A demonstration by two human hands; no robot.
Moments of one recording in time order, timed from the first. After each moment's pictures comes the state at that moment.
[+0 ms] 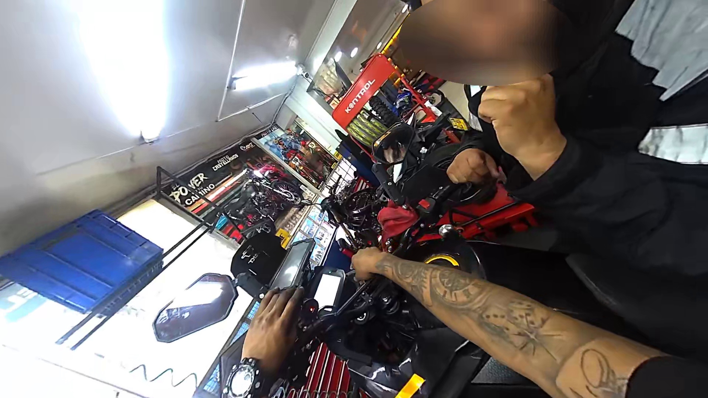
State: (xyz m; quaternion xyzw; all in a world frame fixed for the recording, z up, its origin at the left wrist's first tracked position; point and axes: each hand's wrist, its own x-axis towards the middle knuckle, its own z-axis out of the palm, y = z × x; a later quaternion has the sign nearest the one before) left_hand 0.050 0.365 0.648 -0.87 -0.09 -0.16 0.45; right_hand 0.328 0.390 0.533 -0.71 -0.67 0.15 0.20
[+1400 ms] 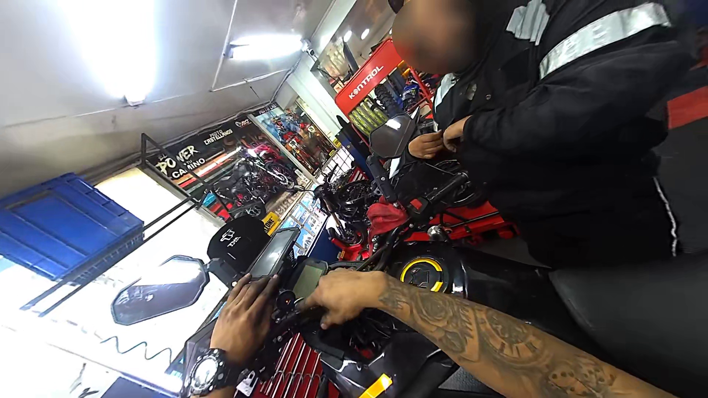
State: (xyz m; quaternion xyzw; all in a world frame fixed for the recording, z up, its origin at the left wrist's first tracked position) left_hand 0.048 0.365 0.641 -0.88 -0.09 -0.21 0.42; right_hand 0.298 0.277 0.562 -0.38 -0.89 0.04 0.26
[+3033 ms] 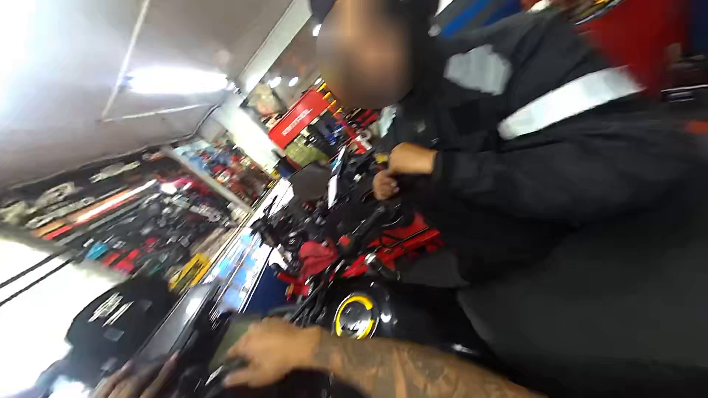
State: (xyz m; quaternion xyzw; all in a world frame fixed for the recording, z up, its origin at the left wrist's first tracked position) left_hand 0.047 0.372 0.638 -0.91 -0.14 -0.18 0.36; right_hand 0.316 0.285 0.537 -0.43 -0.78 0.06 0.45
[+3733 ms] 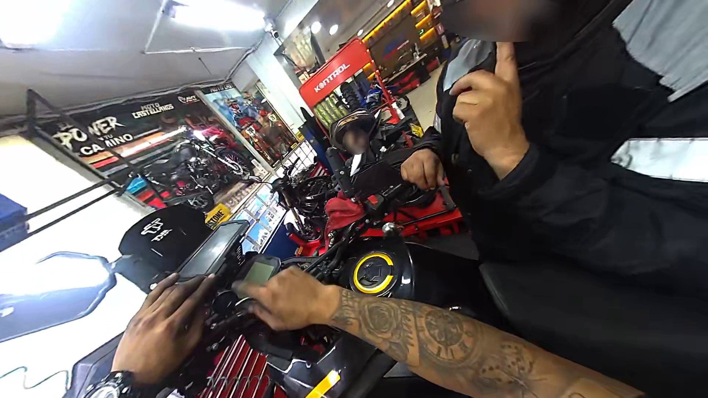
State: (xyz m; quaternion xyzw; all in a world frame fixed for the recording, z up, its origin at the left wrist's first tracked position) left_hand 0.046 0.367 0.640 -0.89 -0.09 -0.23 0.38; right_hand 0.275 0.281 0.525 -0.45 -0.76 -0.11 0.46
